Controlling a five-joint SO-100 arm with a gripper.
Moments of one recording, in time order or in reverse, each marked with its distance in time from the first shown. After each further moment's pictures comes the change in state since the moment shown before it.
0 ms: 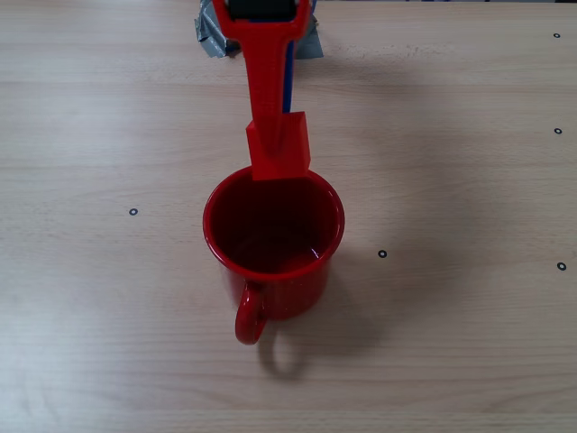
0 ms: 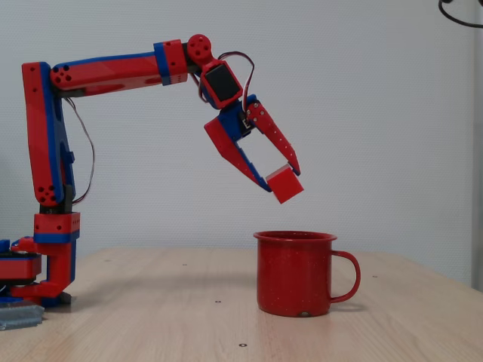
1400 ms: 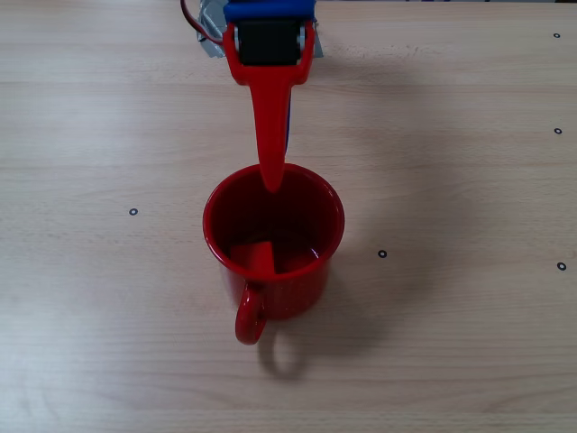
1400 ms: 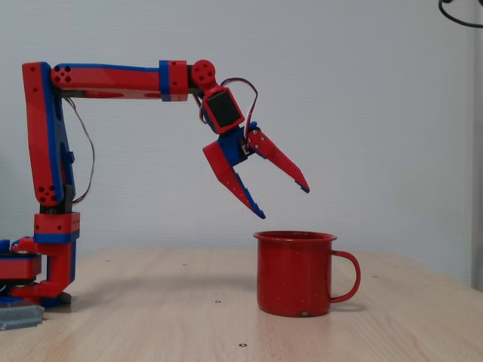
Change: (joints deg) arm -0.1 -0.1 8.4 -6.2 -3.0
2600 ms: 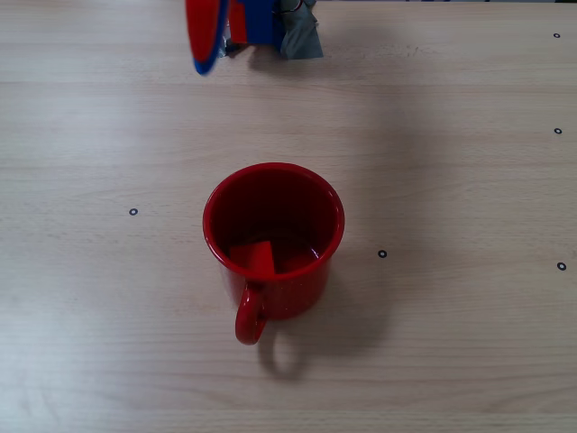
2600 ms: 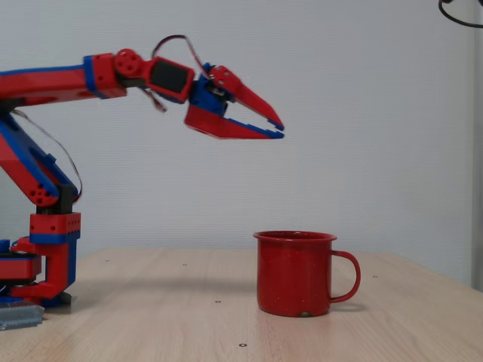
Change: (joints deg) arm 8.5 35.6 29.9 -36.6 -10.4
